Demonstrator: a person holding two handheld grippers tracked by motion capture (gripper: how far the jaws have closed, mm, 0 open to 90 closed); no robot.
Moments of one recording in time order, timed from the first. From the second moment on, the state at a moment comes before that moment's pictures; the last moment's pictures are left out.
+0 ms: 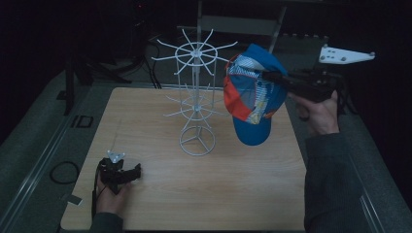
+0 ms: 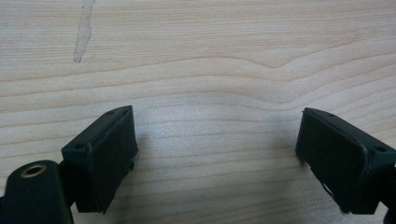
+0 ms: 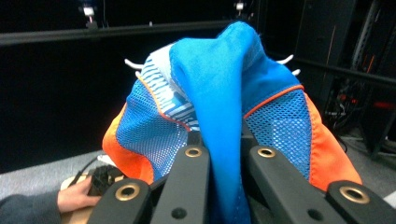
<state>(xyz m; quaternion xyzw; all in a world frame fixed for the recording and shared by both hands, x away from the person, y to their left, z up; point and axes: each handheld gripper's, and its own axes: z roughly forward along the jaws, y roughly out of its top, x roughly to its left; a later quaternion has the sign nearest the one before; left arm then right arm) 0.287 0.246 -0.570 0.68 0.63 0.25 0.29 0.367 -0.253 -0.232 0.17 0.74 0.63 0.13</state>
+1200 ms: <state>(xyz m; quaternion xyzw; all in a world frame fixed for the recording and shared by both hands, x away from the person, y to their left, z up) 0.287 0.246 -0.570 0.68 0.62 0.25 0.29 0.388 -0.232 -0.287 0.25 0.80 0.51 0.17</state>
